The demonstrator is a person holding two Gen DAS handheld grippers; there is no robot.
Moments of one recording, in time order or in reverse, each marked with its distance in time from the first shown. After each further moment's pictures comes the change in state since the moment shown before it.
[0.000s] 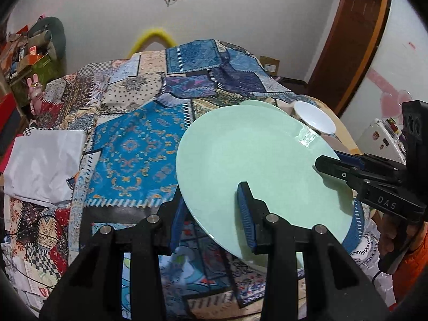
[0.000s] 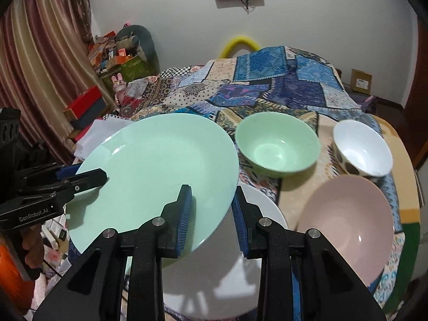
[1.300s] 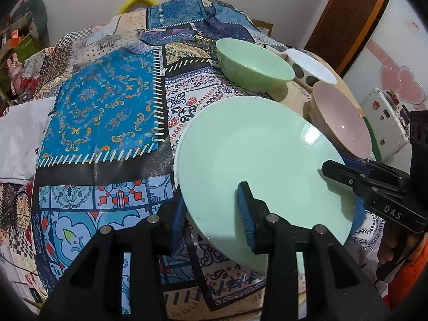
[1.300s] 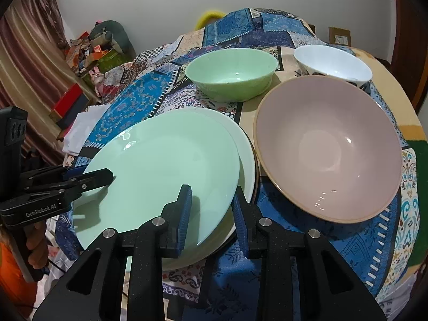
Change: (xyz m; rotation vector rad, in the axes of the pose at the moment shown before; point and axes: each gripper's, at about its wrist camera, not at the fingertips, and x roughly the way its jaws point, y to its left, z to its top) left arm 0.072 -0.031 -0.046 0.008 0.189 -0.039; right arm 0.010 -0.045 -0.075 0.152 0.102 -0.016
